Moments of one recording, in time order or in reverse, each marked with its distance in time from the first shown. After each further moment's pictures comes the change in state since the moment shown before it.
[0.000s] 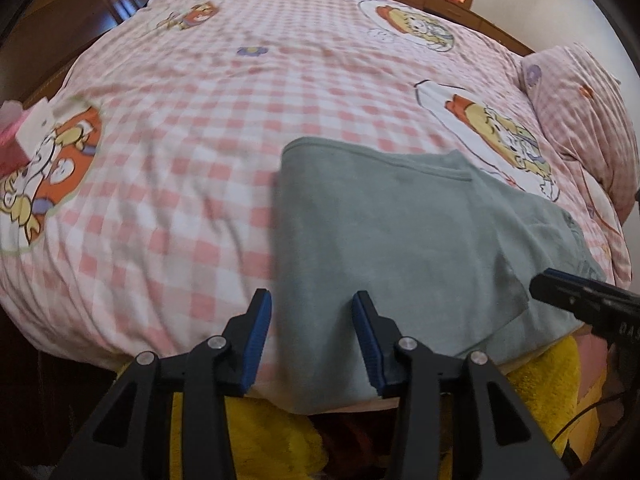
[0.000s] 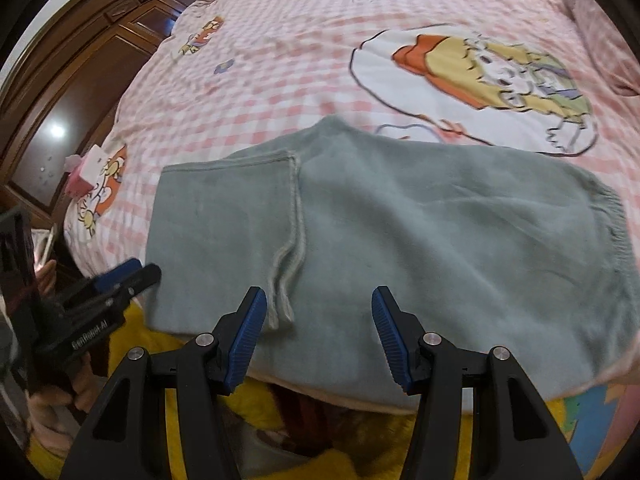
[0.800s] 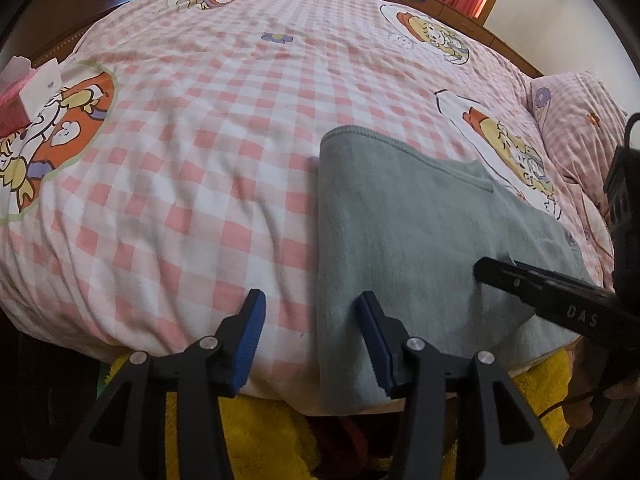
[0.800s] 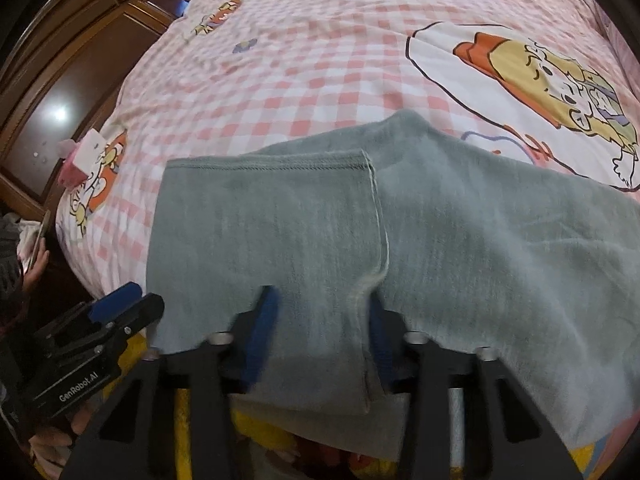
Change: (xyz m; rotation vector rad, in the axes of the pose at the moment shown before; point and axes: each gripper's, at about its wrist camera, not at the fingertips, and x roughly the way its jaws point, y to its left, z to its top) left arm 0.008 0.029 -0.008 -0.080 0.004 -0.048; right arm 0.050 0.044 0.019 -0.058 0.008 -0.008
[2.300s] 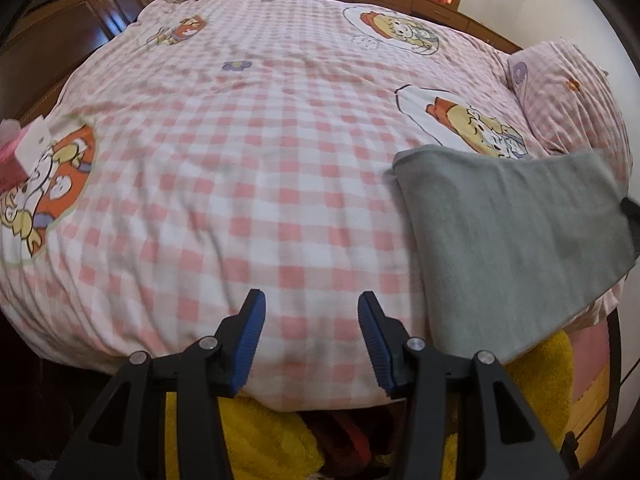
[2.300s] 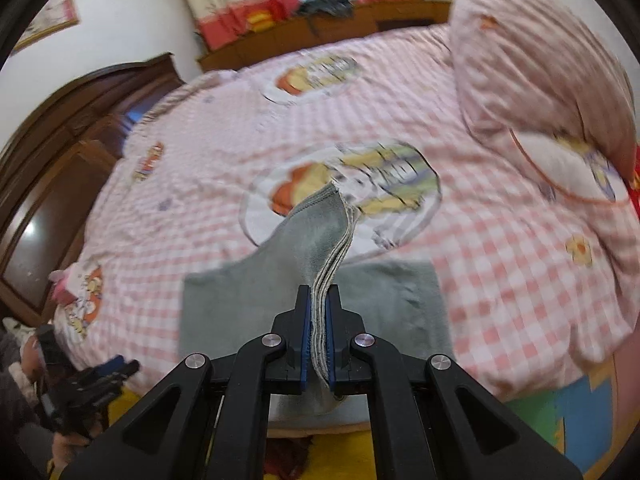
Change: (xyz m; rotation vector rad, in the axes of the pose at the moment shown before) left arm -0.021 -0.057 0.004 0.130 -0.033 0.042; right arm -0.190 -0.148 -0.020 0.246 -0.341 -0.159
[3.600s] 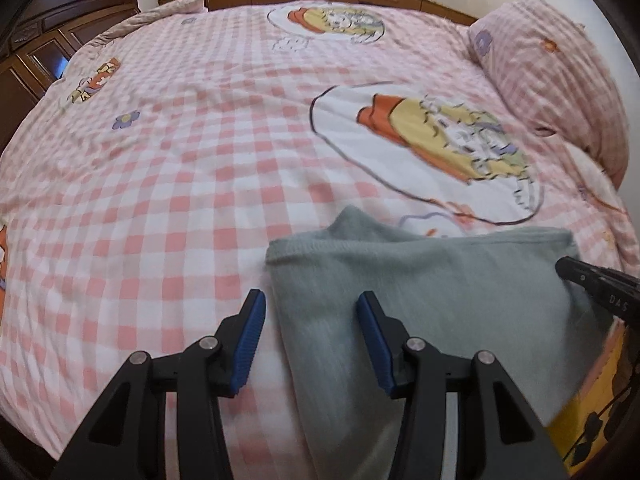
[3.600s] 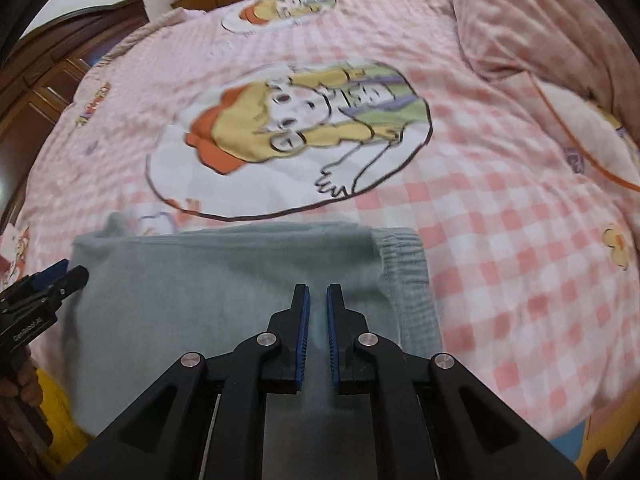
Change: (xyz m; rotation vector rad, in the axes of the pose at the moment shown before) left arm 0.092 -0.104 0.077 0.163 -0.021 -0.024; right arm 0.129 -0.046 -0.011 -0.073 0.161 -0.122
